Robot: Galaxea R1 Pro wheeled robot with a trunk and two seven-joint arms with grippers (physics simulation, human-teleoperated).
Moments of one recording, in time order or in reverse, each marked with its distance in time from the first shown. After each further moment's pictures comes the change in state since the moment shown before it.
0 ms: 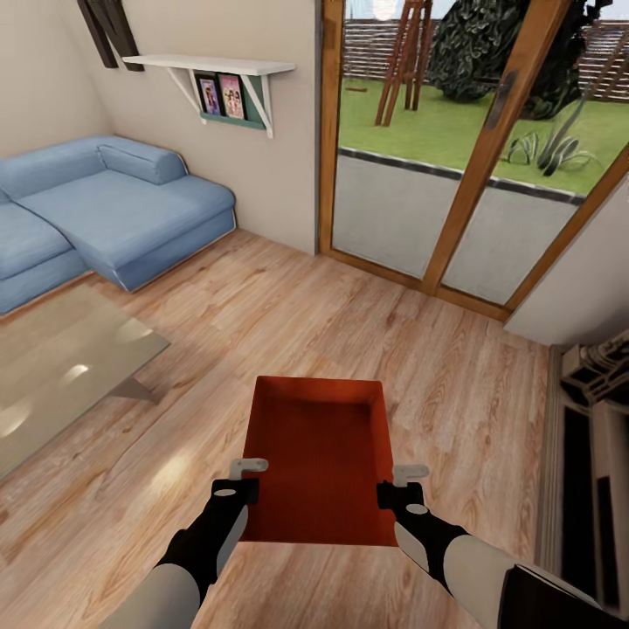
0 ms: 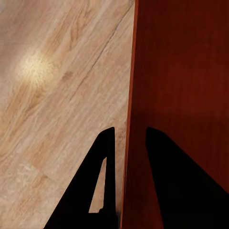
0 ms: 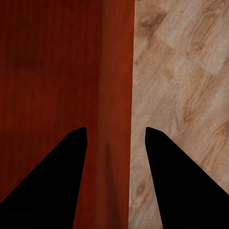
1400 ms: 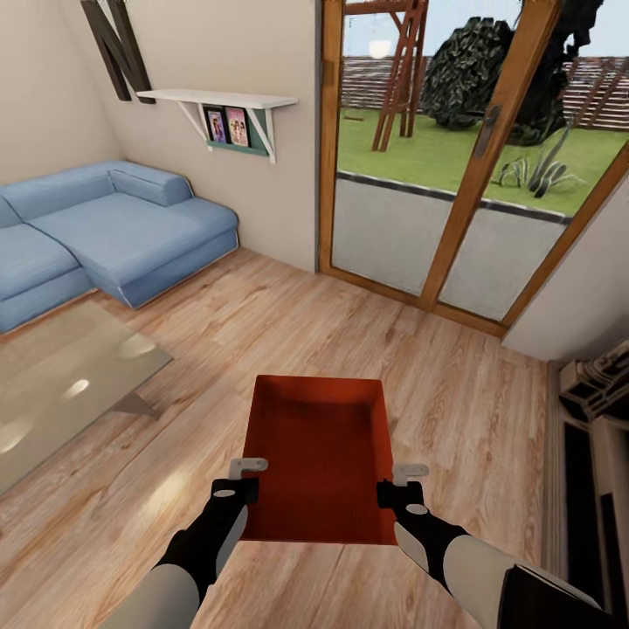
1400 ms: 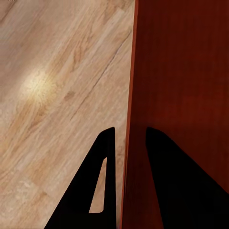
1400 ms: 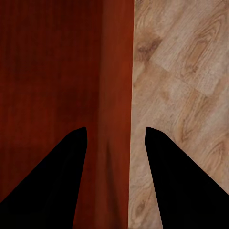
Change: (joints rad) left arm 0.000 0.003 -0.003 0.003 0.006 -0.017 -0.003; right arm 0.000 0.001 -0.002 0.001 0.004 -0.015 -0.001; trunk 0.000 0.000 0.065
